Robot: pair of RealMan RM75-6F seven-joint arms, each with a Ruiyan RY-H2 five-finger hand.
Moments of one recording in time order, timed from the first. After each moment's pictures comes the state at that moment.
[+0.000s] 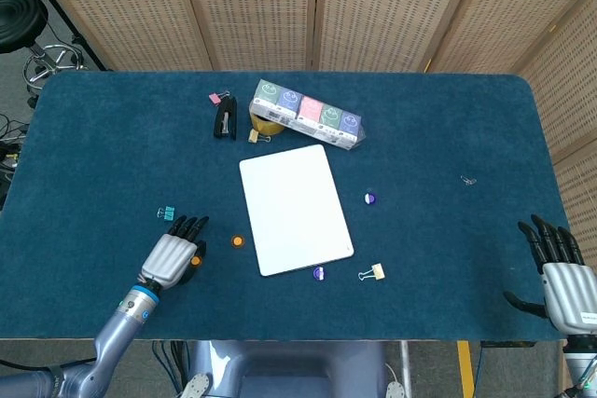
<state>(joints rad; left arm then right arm) -0.49 -1.56 -0.02 -1.51 1.25 1.02 0.50 0.06 -1.02 0.05 -1.73 -1.51 1.47 -0.02</state>
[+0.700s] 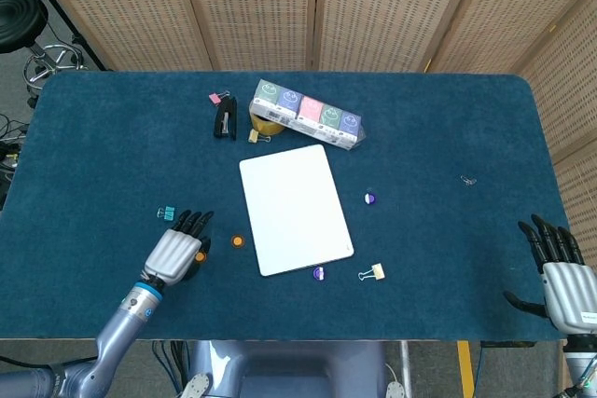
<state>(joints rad) -0.52 -1.54 -0.04 -1.60 1.22 1.04 0.56 0.06 -1.02 0.05 -1.73 -1.50 1.46 -0.02</state>
